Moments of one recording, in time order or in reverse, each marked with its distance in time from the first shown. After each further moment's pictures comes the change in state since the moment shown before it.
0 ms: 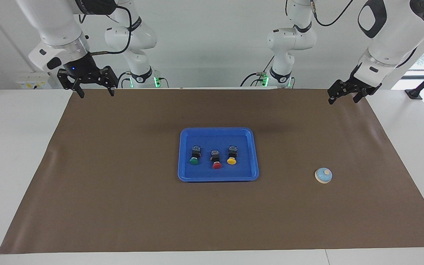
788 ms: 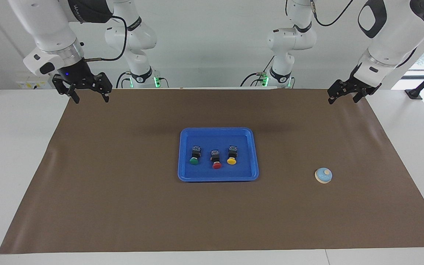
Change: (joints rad) left arm 0.001 0.000 0.007 0.000 0.000 -0.010 0.000; right arm -0.038 -0.010 0.001 -0.046 0.000 0.084 0.000
